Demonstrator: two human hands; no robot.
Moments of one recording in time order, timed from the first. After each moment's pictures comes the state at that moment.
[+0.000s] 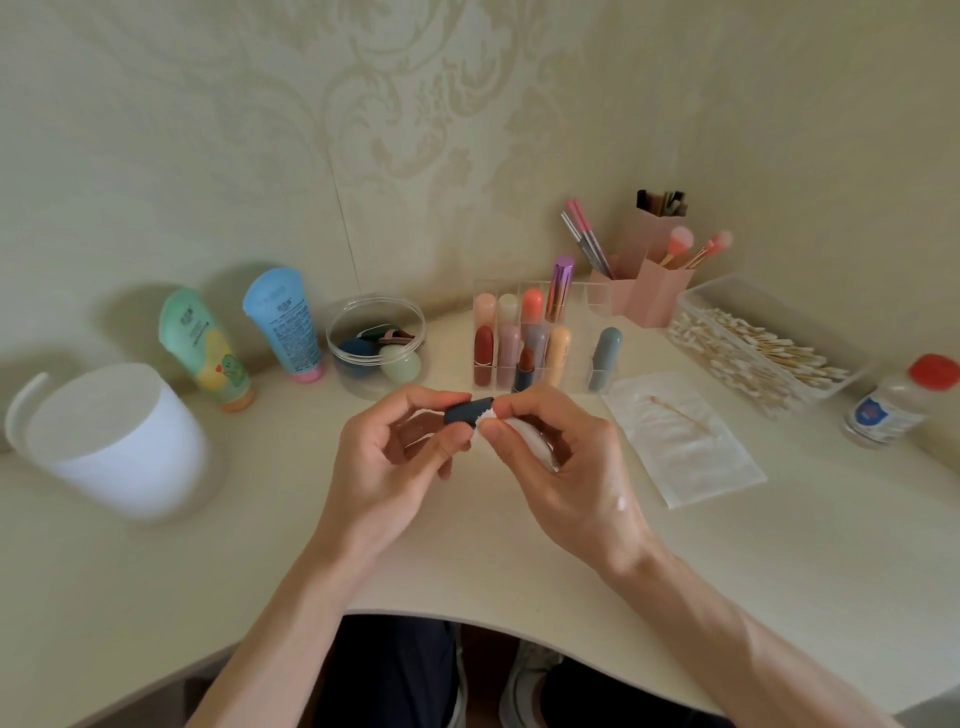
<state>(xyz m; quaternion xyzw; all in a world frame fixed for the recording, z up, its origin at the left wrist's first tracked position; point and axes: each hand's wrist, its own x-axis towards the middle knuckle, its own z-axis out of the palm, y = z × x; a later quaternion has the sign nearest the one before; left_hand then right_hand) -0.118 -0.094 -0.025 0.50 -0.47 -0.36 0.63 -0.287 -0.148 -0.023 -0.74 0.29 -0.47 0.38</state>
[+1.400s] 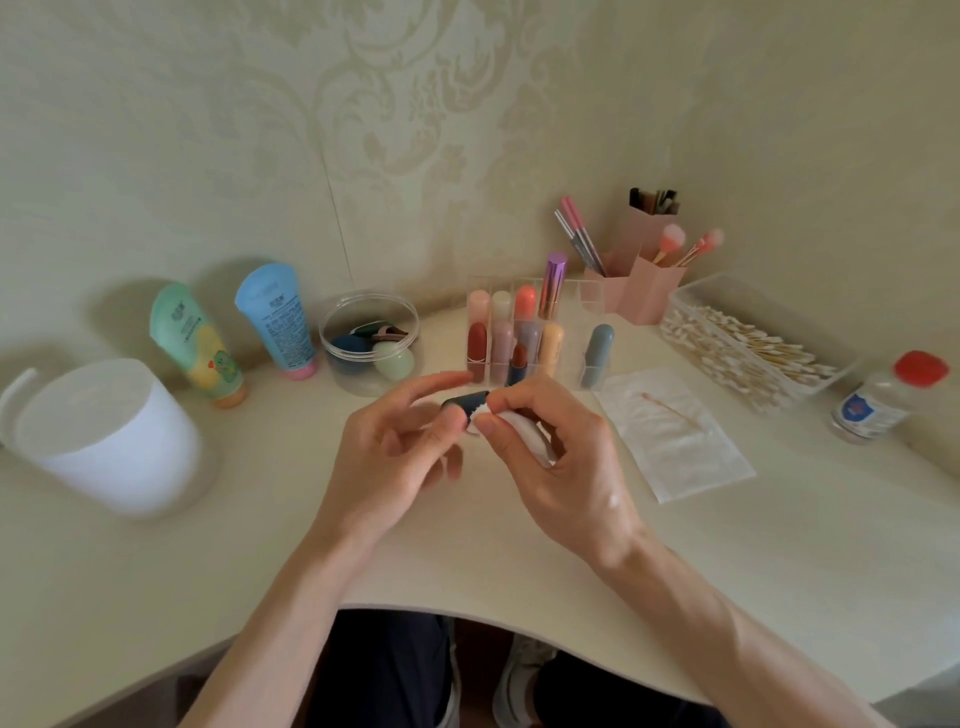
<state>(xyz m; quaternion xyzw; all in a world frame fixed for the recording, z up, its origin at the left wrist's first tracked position) -0.122 -0.093 -0.019 0.49 -0.47 -0.41 0.61 -0.289 -0.150 -0.021 -0.76 0.28 -0.48 0.34</state>
